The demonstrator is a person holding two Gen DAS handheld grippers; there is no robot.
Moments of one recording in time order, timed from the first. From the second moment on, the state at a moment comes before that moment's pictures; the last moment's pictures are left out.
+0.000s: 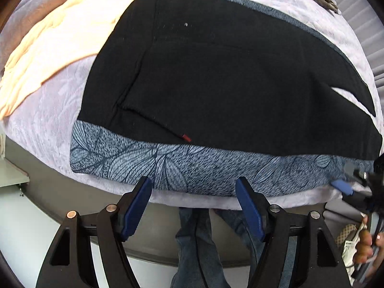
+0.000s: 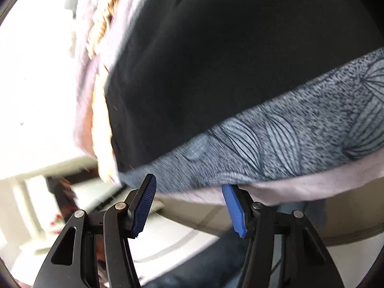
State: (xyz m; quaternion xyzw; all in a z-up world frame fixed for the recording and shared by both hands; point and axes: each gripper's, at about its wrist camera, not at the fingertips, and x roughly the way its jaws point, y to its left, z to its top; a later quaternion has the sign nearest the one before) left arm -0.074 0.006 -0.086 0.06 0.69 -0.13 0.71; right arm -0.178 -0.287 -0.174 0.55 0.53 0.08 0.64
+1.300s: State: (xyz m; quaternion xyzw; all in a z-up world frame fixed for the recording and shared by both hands) left arm -0.028 0.053 -0.123 -0.24 0.68 -0.18 0.67; right arm -0.151 -0.264 -0.175 0.59 0.49 0.11 0.63
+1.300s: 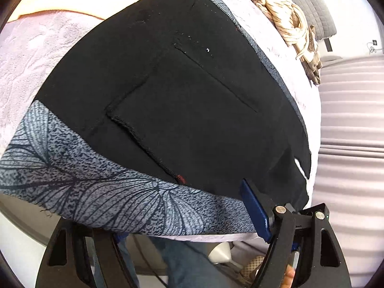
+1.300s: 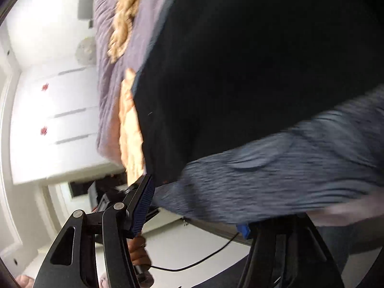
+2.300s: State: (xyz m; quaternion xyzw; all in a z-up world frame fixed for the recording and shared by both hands) left arm 0.198 -0.043 -0.131 -0.11 0.63 -0.09 0.76; right arm 0.086 -0.445 -0.133 0.43 0.57 0.10 0.69
